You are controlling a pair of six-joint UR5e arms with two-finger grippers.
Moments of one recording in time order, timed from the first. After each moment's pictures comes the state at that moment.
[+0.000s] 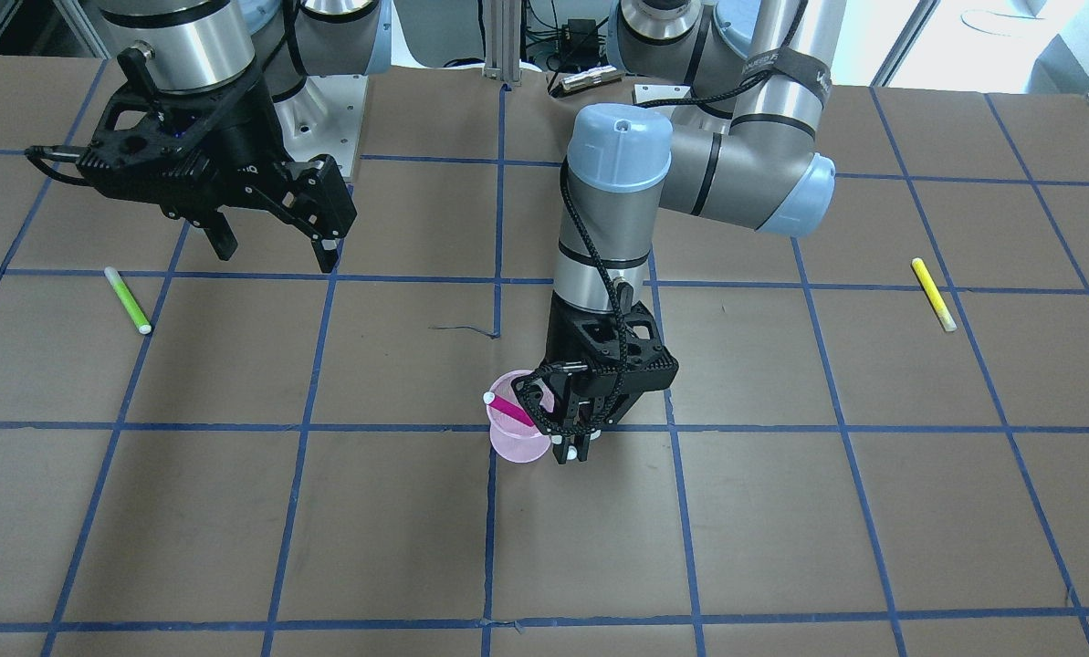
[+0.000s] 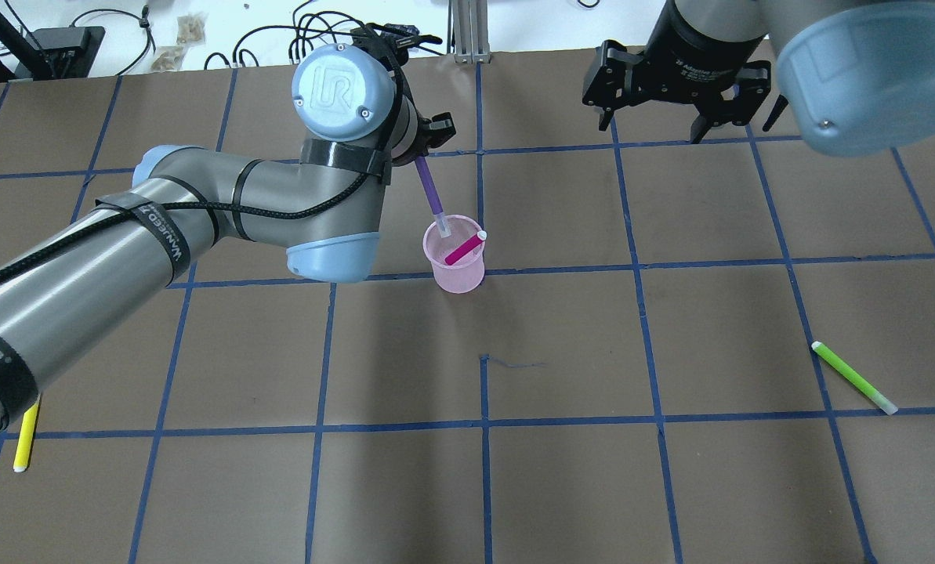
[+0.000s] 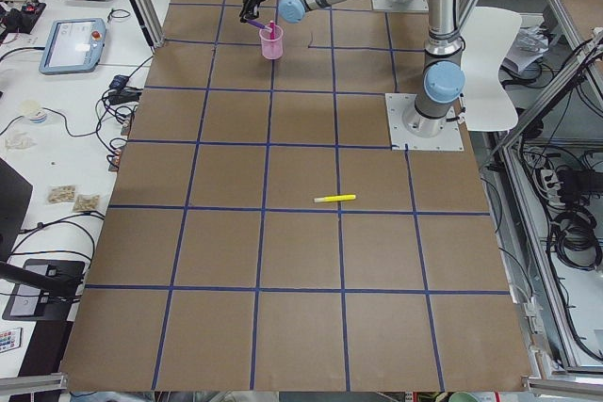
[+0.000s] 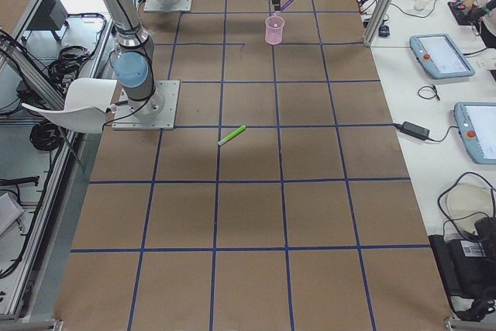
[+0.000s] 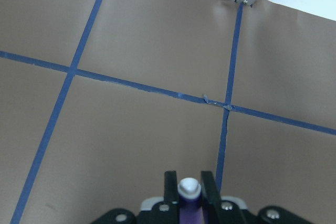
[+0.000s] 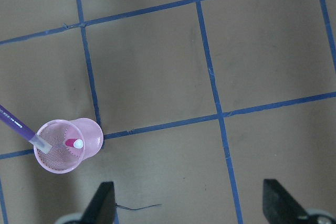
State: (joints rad) left arm -1.84 -1.92 -1.74 -0.53 1.64 -0.50; right arm 1.67 -1.54 1.54 -1.76 -1.54 0.30
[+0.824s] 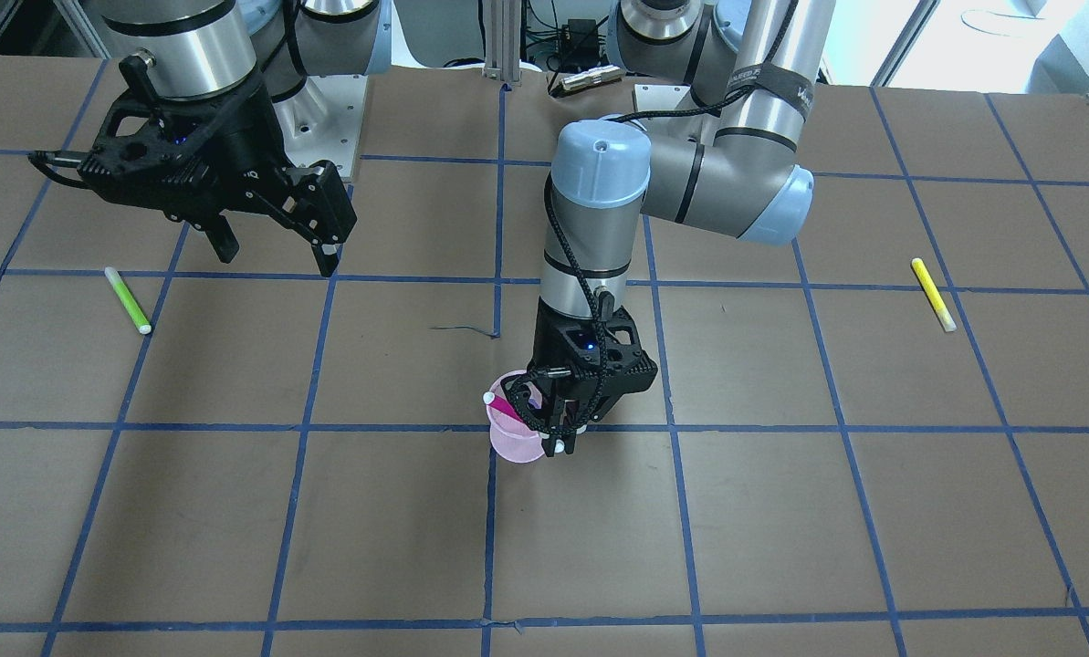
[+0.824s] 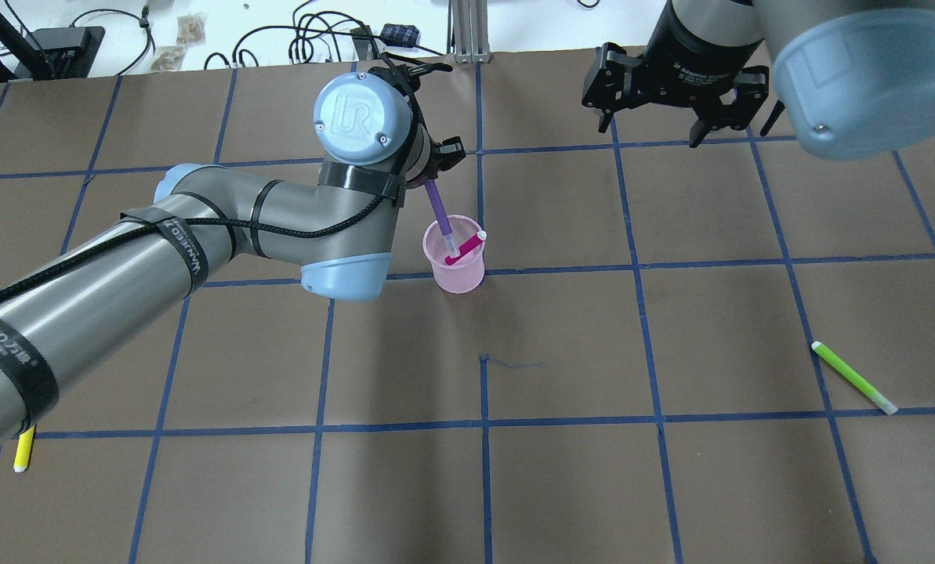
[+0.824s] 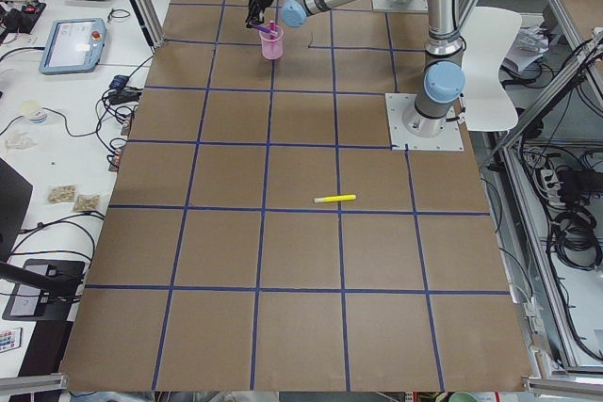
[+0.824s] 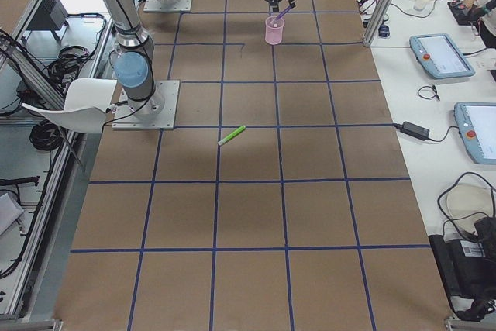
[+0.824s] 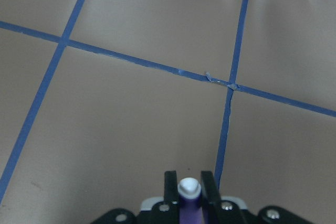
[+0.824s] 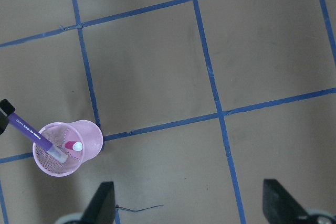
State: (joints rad) left arm -1.86 -1.94 -1.78 -0.52 1.65 -0.53; right arm 1.67 -1.54 1.55 -1.76 -1.54 0.31
